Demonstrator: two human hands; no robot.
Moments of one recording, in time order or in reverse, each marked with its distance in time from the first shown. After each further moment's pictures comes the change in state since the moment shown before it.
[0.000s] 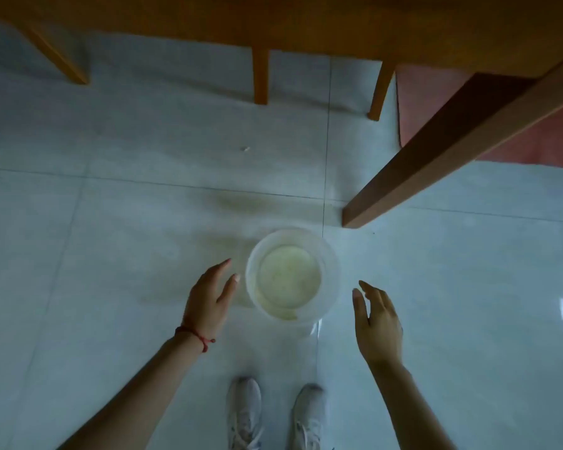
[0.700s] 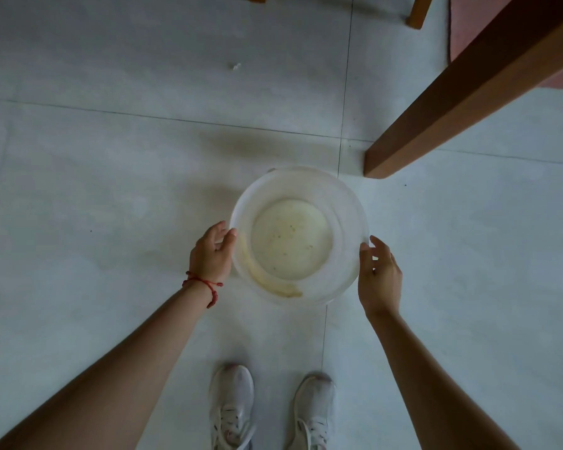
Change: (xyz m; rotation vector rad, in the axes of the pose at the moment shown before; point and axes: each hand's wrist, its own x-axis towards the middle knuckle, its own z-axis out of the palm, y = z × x) left_hand 0.086 -0.102 0.122 -0.237 0.086 -0.324; right_hand 0.088 0.090 0.132 0.187 0.058 0.123
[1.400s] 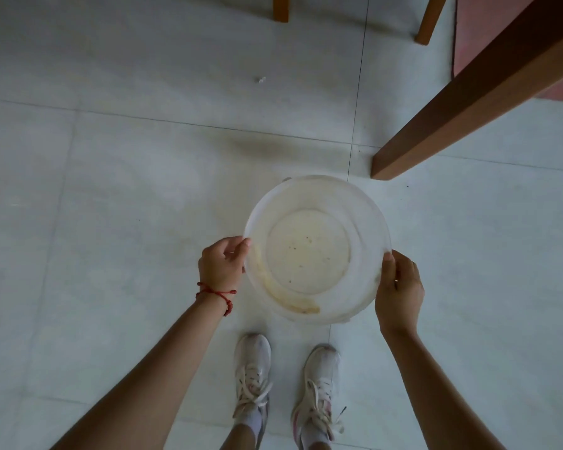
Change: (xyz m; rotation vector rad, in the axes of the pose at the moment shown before) left_hand -0.084 0.033 -0.060 -0.028 0.120 0.042; right_hand -0.080 -0.055 -0.067 0.142 0.064 -0.028
